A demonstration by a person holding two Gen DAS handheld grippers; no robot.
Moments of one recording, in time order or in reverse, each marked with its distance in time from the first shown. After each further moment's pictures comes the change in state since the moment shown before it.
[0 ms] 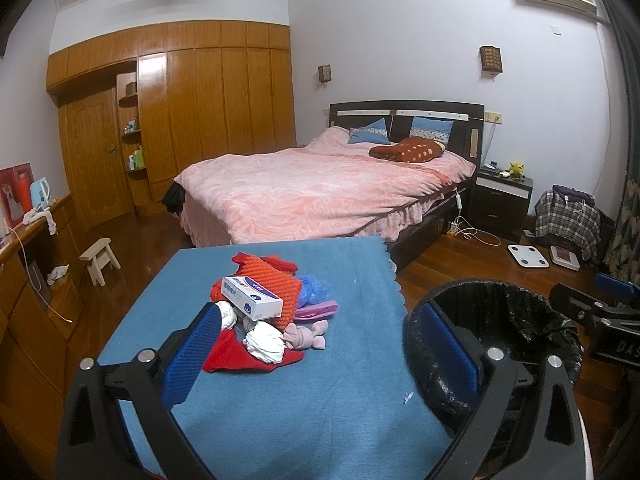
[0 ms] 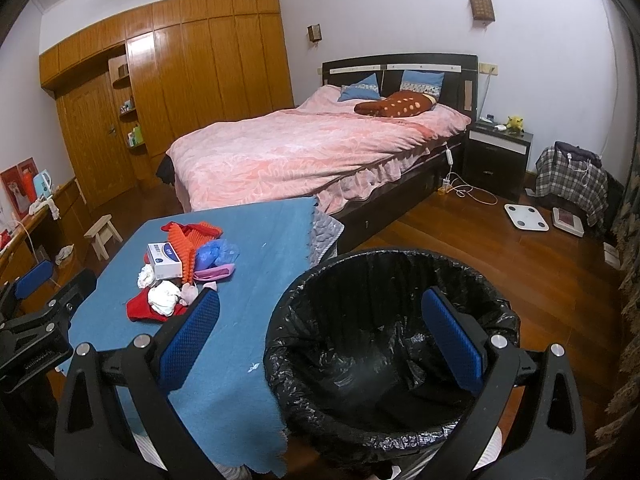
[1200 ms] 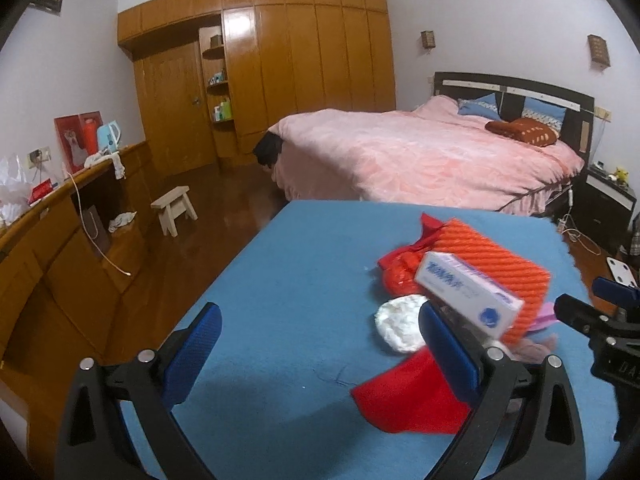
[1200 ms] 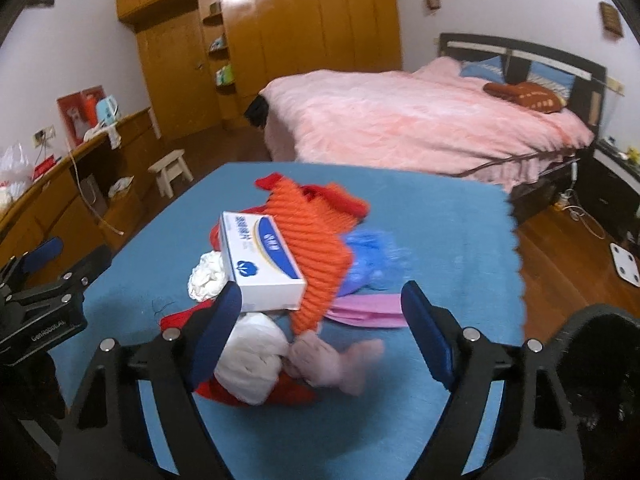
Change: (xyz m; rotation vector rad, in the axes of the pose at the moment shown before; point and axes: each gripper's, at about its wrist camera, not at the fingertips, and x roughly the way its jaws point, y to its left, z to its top) left arm 0.165 0.209 -0.046 -0.146 0.140 0.309; right arm 0.239 0.213 0.000 -0.231 0.178 0.306
